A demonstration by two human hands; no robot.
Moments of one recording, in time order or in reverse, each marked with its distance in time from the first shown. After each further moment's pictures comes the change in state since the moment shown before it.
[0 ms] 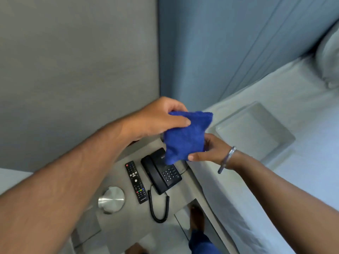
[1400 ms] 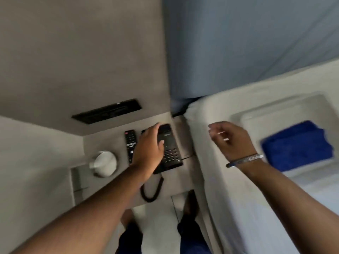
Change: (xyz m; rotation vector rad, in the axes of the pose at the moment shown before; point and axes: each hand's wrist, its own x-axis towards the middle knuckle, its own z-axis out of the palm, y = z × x) left_hand 0.016 -0.227 0.132 0.436 0.700 -0.480; right_hand 0.043 0.114 -0.054 -0.477 0.379 -0.077
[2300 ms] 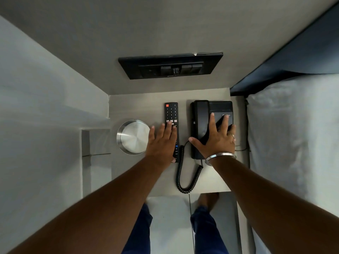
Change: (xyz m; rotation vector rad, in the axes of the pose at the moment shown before) left_hand -0.002 -0.237 0.075 0.658 -0.376 0.060; right_hand 0.012 0.063 0.294 -0.815 -0.252 0.184
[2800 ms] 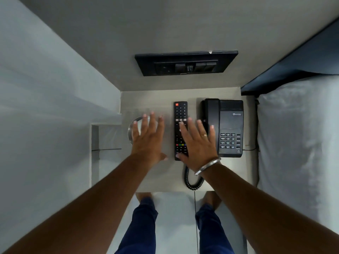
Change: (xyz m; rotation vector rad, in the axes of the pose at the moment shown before) left_hand -0.037 -0.060 -0.016 -0.124 0.084 -0.147; right_hand -0.041 -0.063 0.010 -0.128 0.089 -0.537
